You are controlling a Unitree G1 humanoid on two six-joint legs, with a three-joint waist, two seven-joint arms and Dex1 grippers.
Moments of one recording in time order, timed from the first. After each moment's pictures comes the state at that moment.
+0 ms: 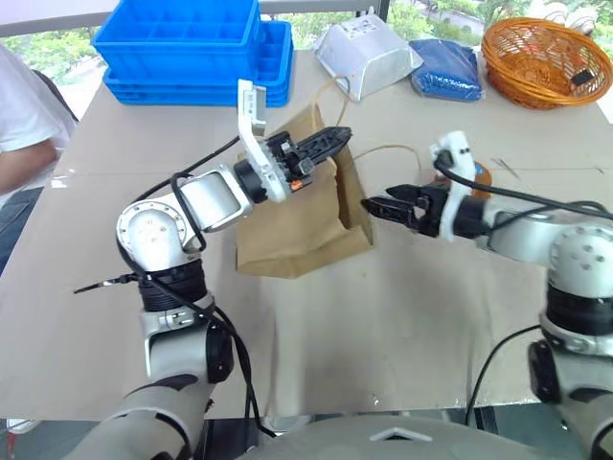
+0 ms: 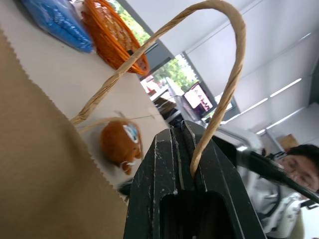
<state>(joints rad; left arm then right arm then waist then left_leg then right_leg) -0.67 0.35 0.29 -0.11 -1.48 1.18 -0.02 -0.52 -0.50 -0.14 -0.42 1.23 1.28 0.09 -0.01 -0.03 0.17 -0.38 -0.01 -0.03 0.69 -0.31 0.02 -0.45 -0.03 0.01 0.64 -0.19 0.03</state>
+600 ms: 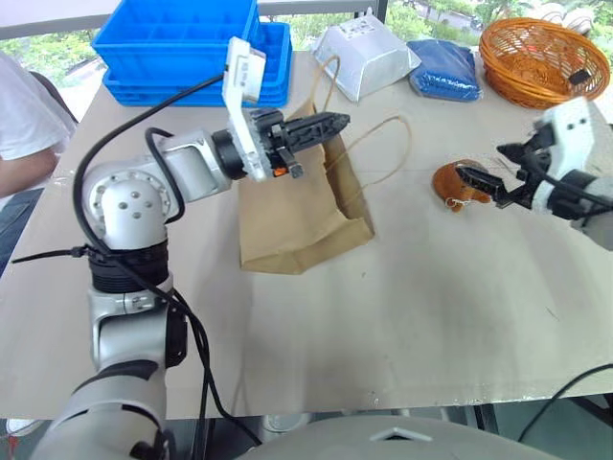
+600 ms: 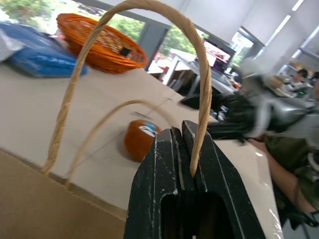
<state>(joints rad) -0.78 0.56 0.11 -0.15 -1.13 1.06 -0.48 -0.47 -0.82 -0.10 -0.28 0.79 1.00 0.26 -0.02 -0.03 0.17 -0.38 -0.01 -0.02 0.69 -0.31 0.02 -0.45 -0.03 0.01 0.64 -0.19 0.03</state>
